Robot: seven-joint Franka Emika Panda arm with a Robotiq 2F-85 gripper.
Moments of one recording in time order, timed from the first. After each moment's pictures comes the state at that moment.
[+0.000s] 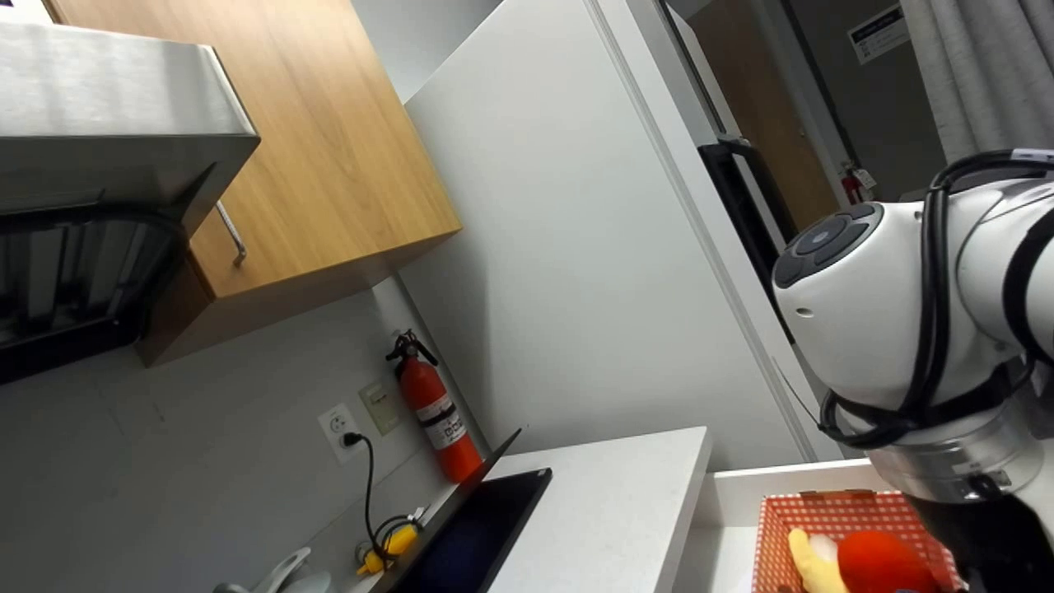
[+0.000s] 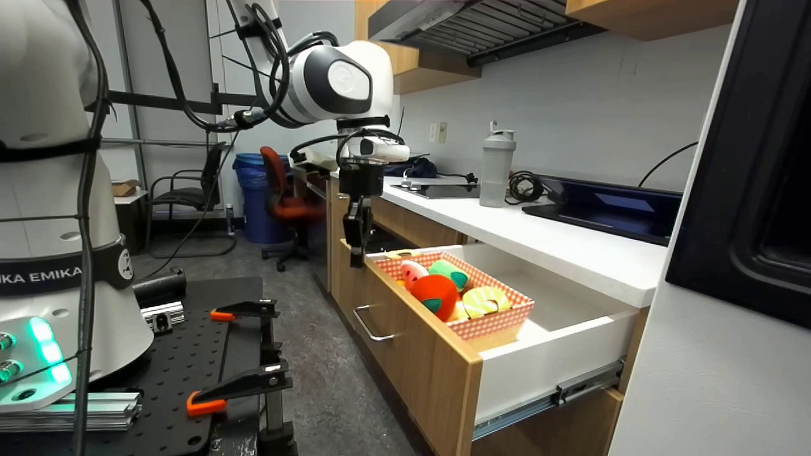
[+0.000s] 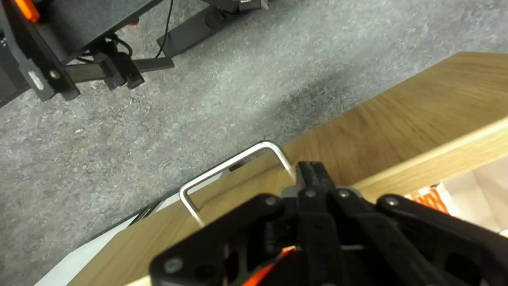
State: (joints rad) arm 0.11 -0.05 0.14 -2.74 -0.25 2.58 0.92
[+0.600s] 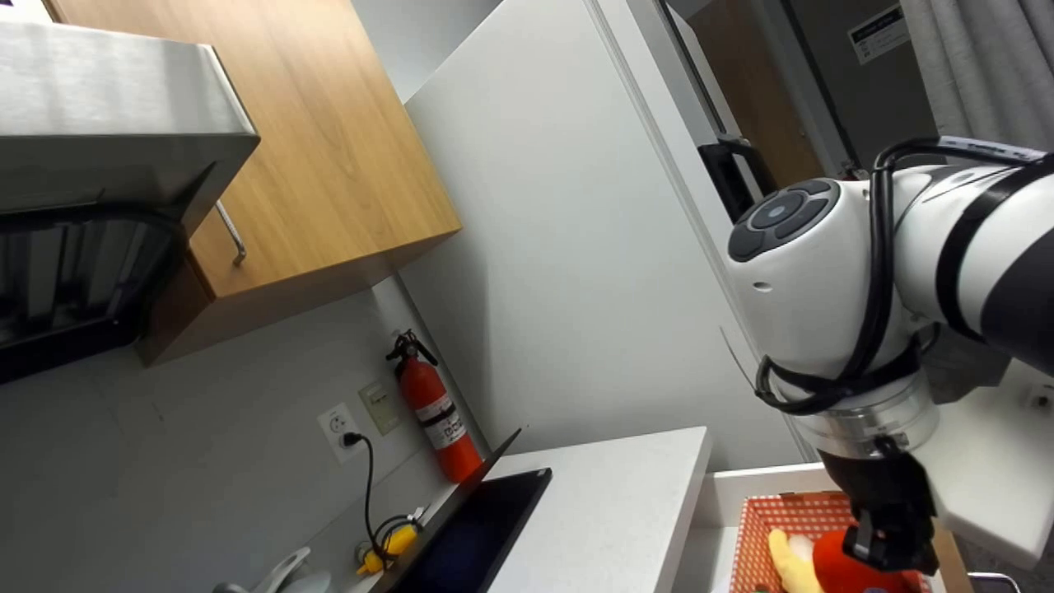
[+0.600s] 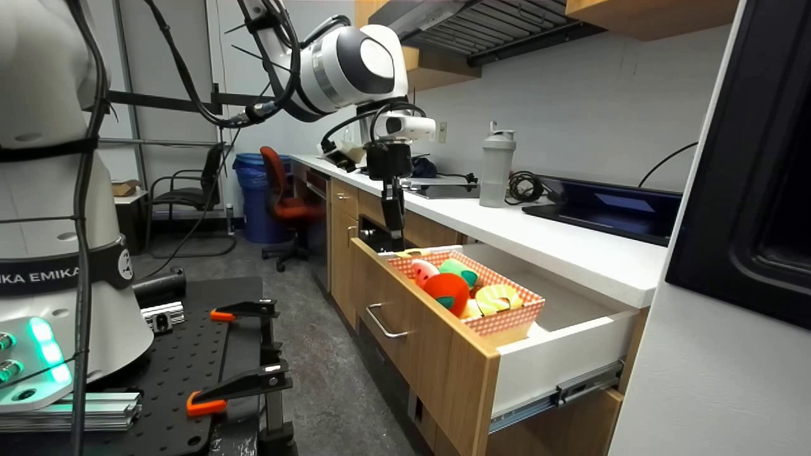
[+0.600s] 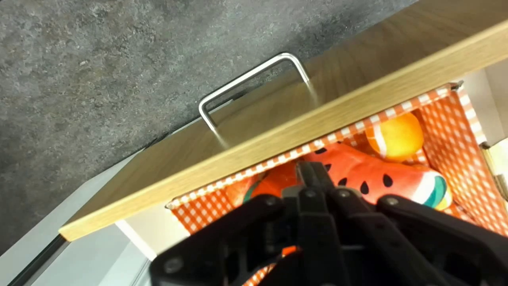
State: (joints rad) arm 0.06 -0.05 0.12 -2.64 -0.51 2.58 1.06
